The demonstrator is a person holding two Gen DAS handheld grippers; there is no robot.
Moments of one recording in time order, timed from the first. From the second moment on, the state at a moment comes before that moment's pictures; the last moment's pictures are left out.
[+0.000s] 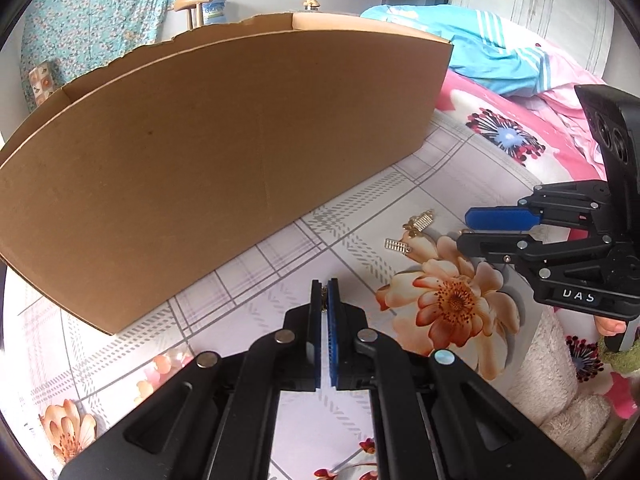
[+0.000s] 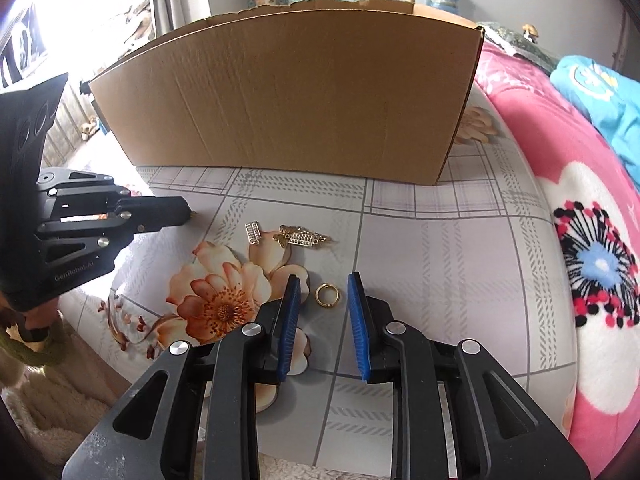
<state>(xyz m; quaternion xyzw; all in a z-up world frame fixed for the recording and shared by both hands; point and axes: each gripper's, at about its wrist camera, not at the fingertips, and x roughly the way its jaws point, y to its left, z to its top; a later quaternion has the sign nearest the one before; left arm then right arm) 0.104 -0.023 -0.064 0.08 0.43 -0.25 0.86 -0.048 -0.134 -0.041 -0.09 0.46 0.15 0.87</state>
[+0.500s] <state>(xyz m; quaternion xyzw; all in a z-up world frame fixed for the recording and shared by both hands) 0.105 -0.012 -0.060 0.07 0.42 -0.25 0.87 -0.041 -0.149 -0.037 -0.05 0.47 0.15 0.87</state>
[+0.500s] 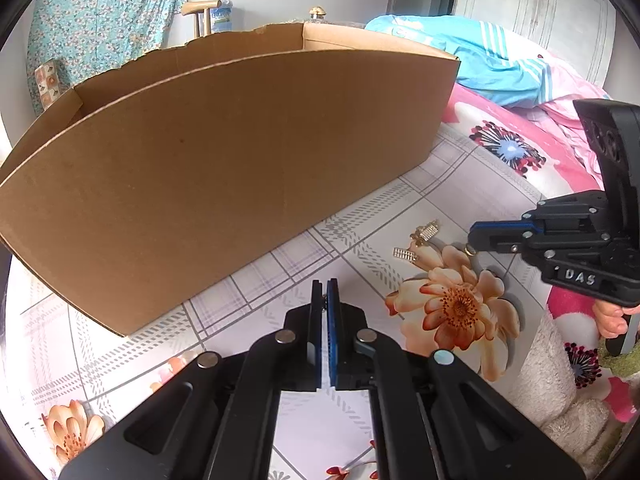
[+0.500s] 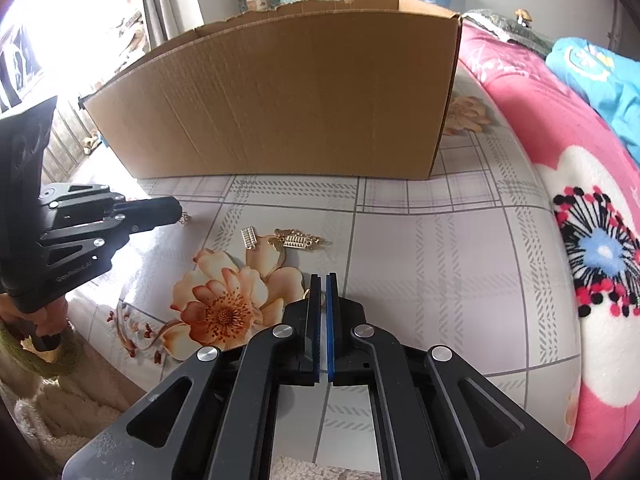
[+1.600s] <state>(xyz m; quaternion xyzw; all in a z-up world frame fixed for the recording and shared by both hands) 0.104 -0.010 -0.066 0.07 0.42 -0.25 0.87 -0.034 -0.141 -0.039 -0.09 0.49 0.12 0.86</state>
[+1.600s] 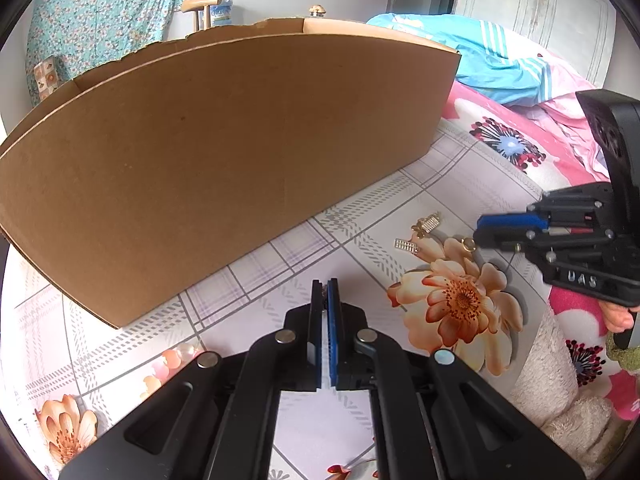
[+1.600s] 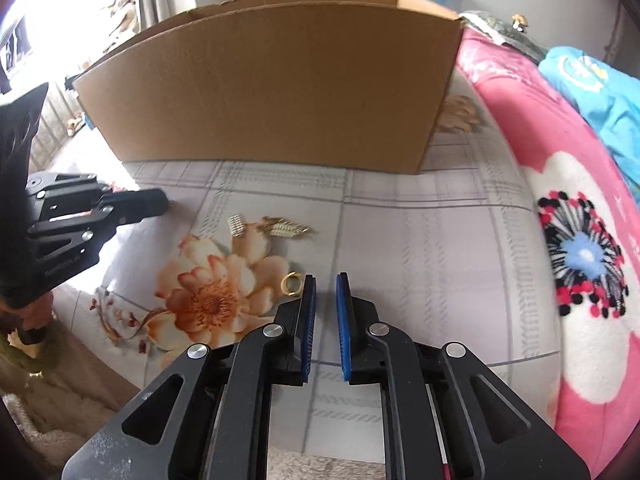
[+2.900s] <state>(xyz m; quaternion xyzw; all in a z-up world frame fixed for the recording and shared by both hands) 0.106 -0.008 -0.066 0.08 0.42 -0.26 0.87 0.011 -0.133 -0.029 -0.28 0.51 0.40 0.71</state>
